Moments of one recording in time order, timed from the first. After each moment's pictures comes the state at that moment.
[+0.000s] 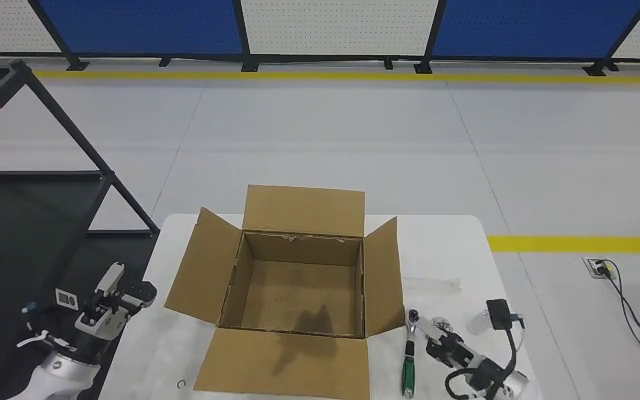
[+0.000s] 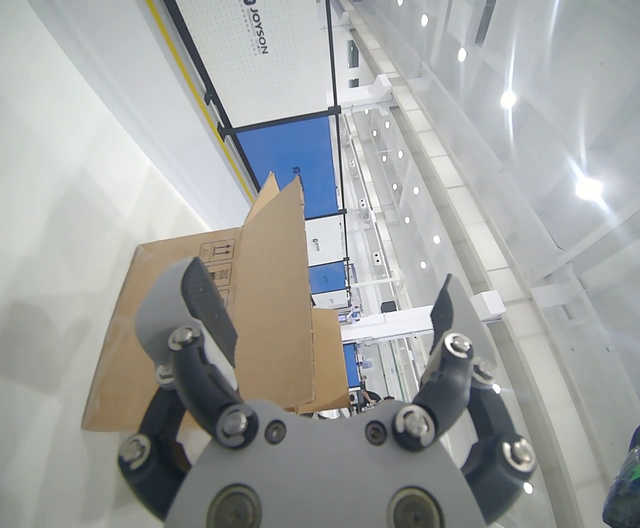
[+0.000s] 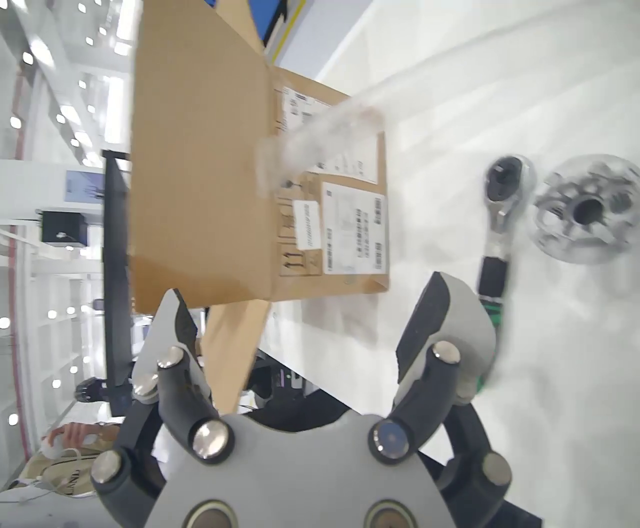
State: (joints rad) left arm 1.45 -1.08 -1.89 -1.73 -0.44 -0.17 -0.53; right arm -1.51 -1.31 1.67 -2.04 -0.14 0.11 0.75
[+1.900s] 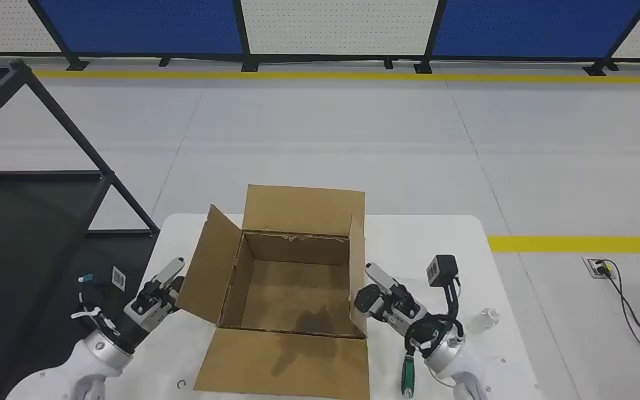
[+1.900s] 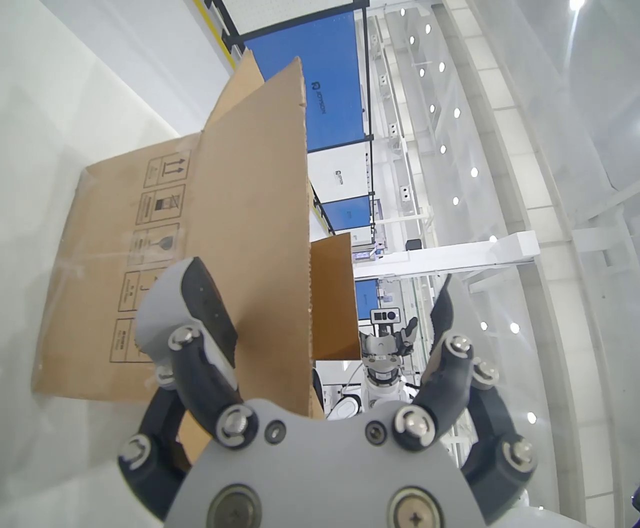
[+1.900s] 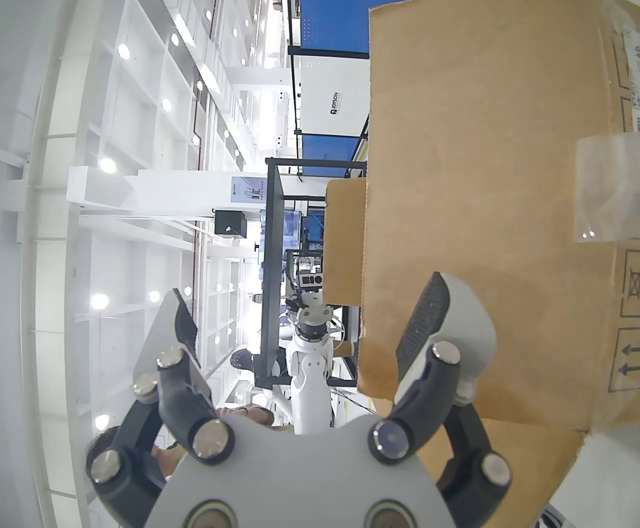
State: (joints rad) left arm 1.37 -1.06 -1.78 -1.83 -0.34 -0.02 -0.63; right arm -1.25 -1.33 1.35 -1.96 0.19 0.17 0.51
